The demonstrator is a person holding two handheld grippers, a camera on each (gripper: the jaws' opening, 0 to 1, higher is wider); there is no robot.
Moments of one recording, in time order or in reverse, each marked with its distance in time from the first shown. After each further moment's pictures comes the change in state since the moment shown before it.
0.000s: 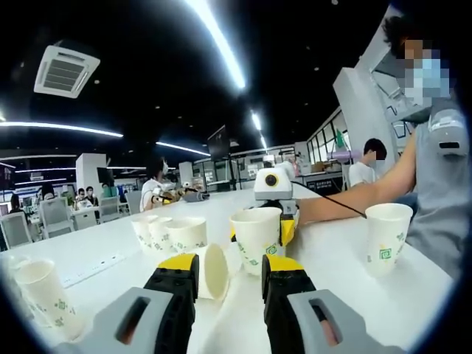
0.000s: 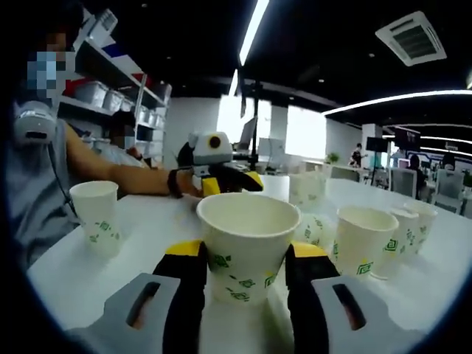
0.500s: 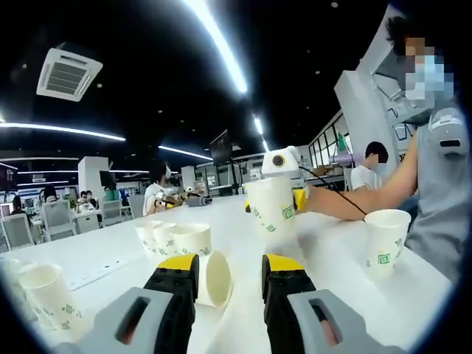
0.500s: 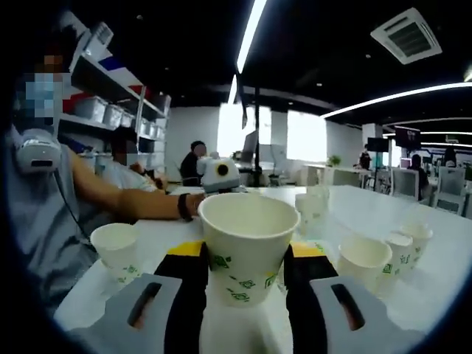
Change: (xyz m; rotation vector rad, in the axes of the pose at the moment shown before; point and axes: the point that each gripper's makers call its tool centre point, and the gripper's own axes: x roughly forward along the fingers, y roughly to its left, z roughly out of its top) left arm -0.006 0.009 0.008 0.001 -0.022 0.013; right arm -0.009 0.017 0.057 0.034 -0.017 0.012
